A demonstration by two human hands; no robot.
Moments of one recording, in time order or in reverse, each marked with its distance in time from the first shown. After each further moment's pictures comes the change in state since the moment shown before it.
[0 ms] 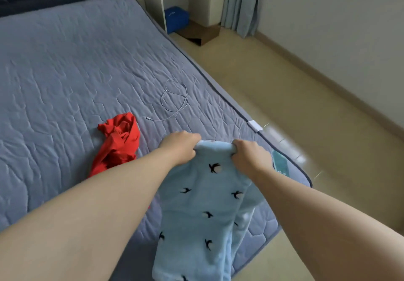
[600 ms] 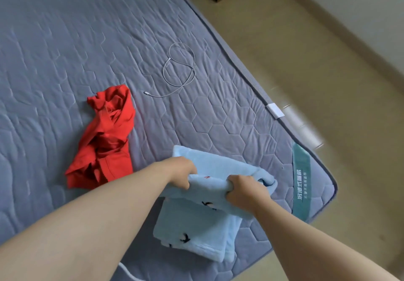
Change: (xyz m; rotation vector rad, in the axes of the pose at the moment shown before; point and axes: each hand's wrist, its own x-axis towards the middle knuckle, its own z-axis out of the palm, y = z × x) left_hand 0.069 -0.027 0.107 -0.101 -0.659 0.068; right_hand 0.053 0.036 0.117 -0.017 -0.511 -0.036
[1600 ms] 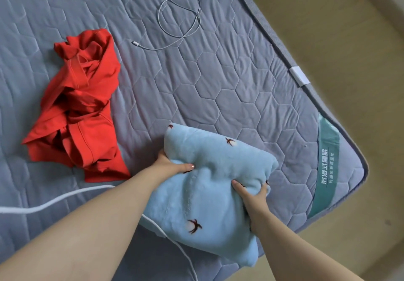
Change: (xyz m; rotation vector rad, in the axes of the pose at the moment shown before) left_hand 0.101 -0.056 0.144 -1.456 0.325 -0.438; right_hand 0.051 0.042 0.150 1.306 0.120 0.609
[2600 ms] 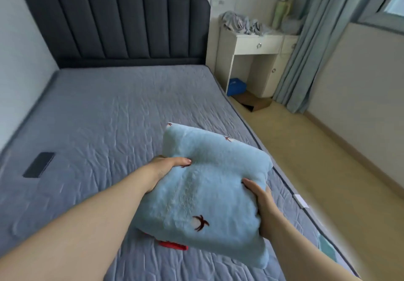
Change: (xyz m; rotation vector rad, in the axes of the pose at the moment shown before) left_hand -0.329 0.126 -0.224 -0.269 0.097 0.365; right_hand -0.312 -0.168 0.030 0.179 -0.439 -0.538
